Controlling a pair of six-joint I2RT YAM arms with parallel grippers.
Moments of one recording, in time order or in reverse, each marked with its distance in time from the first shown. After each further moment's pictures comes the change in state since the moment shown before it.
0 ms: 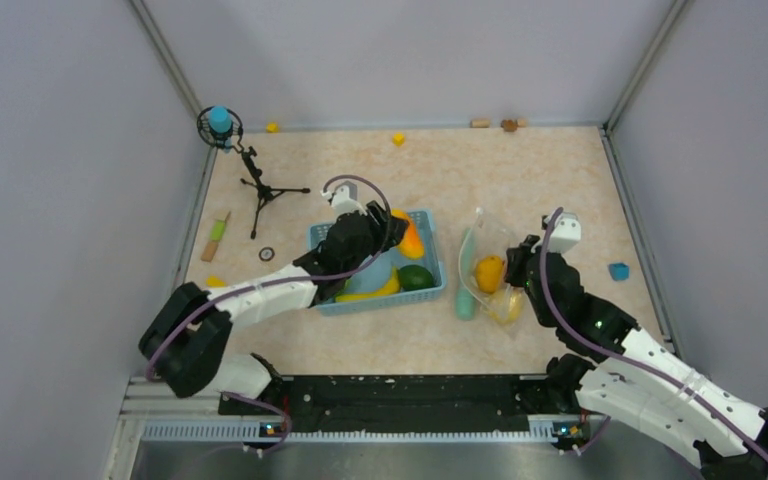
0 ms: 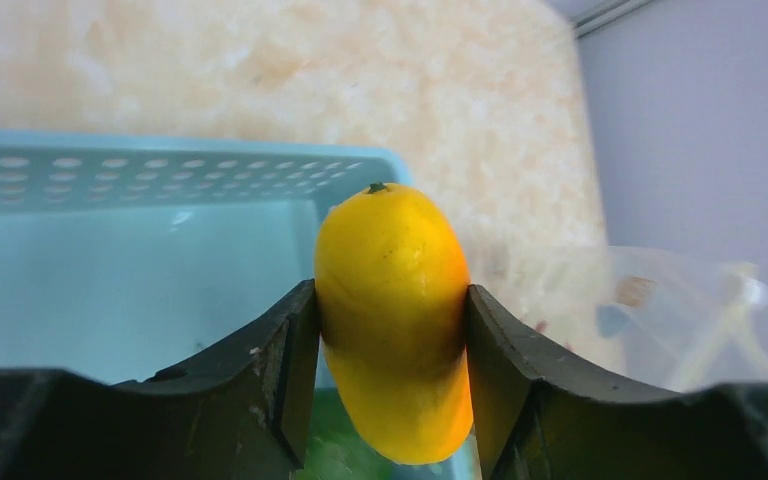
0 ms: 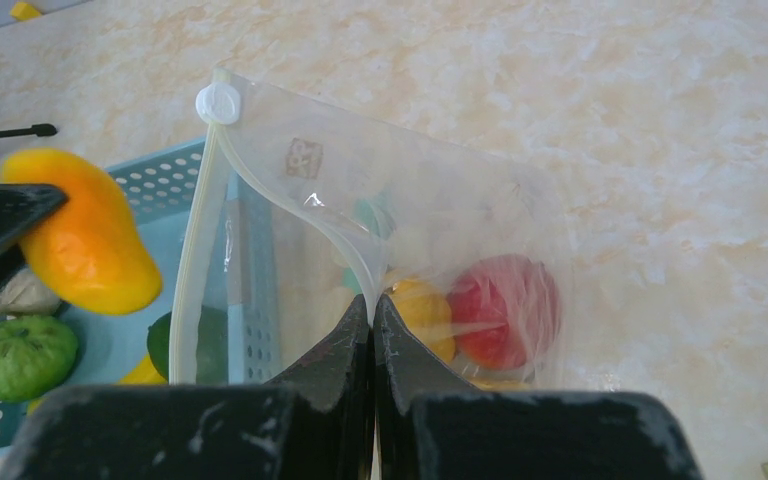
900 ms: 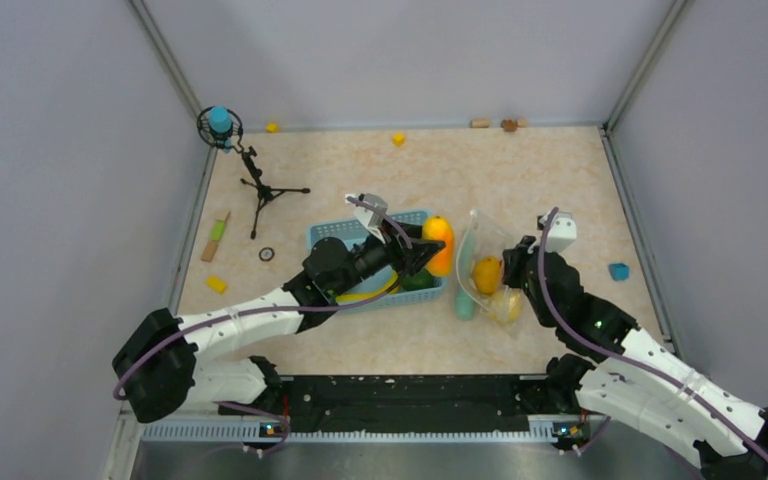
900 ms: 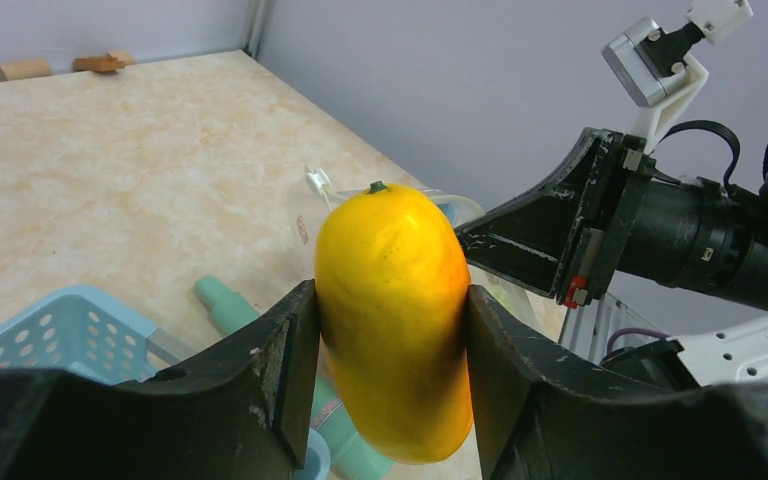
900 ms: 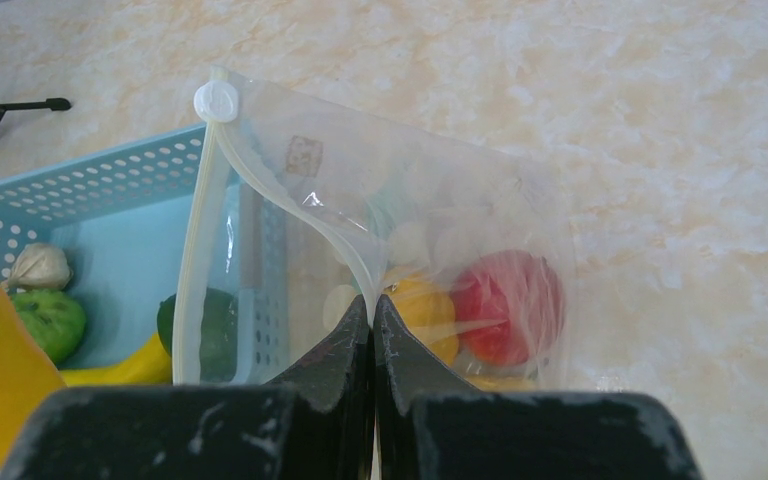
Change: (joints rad) left arm -0.177 -0.251 -0.113 0.384 0.330 0.491; right arm 0.000 -0.002 0.000 0.003 -0.049 -0.023
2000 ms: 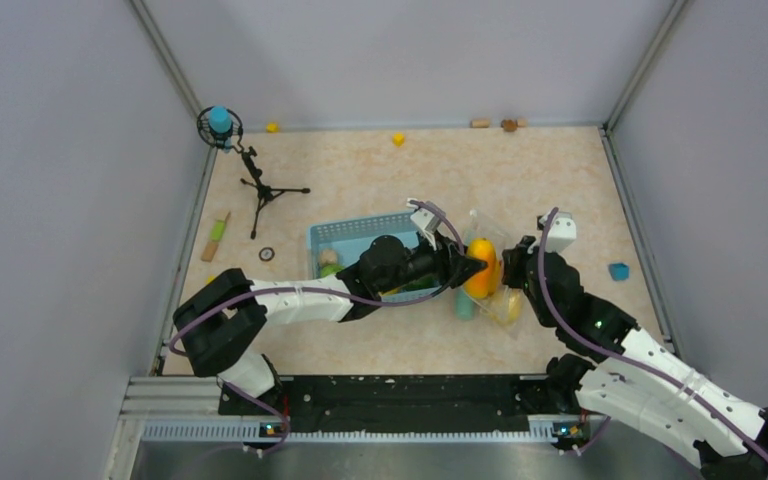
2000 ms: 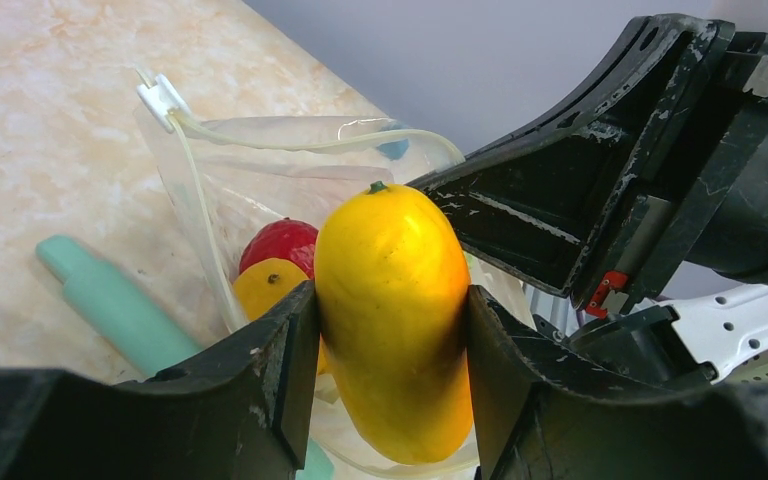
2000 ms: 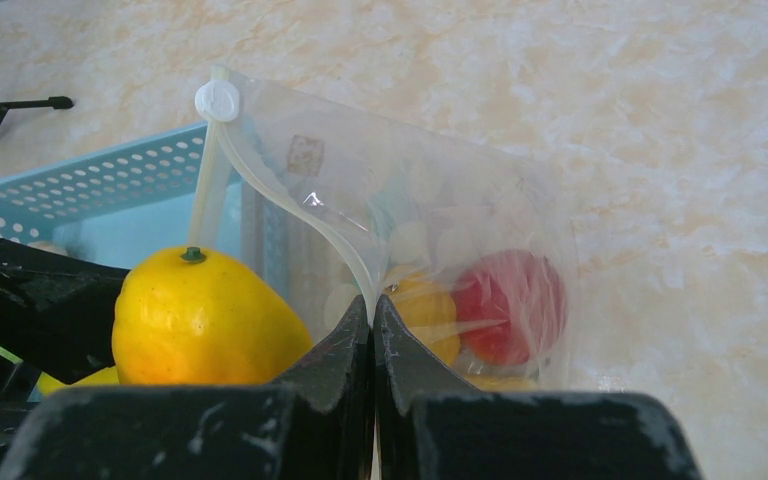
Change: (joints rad) left arm -0.109 0.370 0.180 0.056 0.051 -0.066; right arm 0.000 0.001 0.000 0.000 -0.006 0.000
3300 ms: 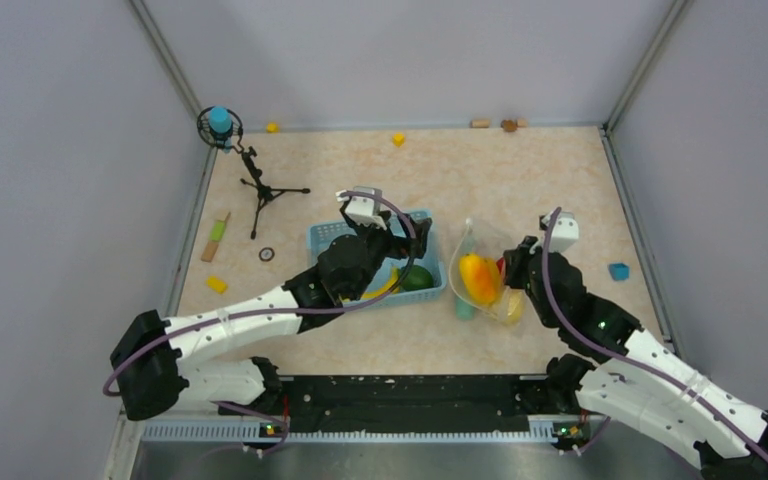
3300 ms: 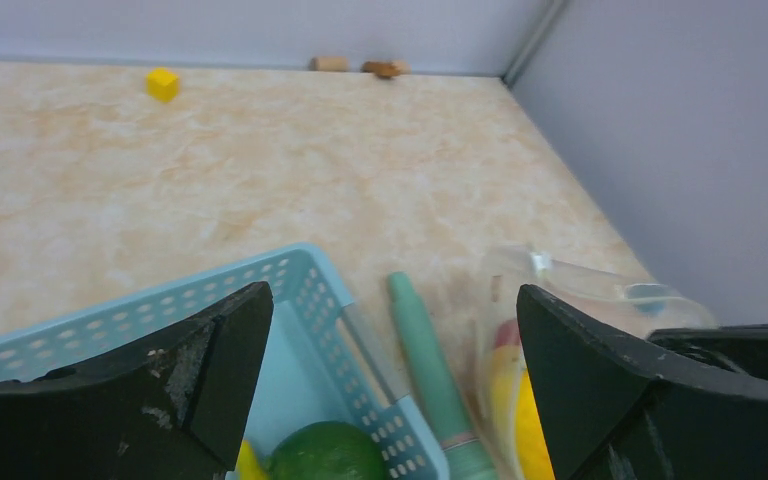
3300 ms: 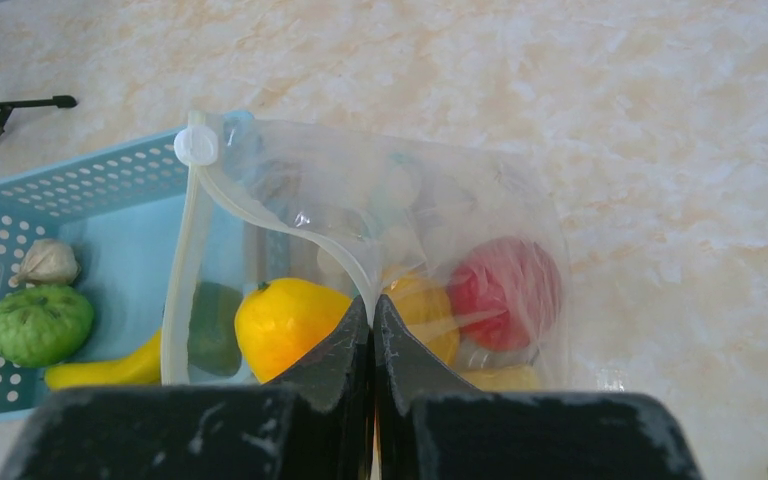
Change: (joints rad) left arm -0.009 -0.375 -0.031 -0.353 -0.635 0.127; right arm 0.000 -0.013 0.006 -0.016 -0.003 0.007
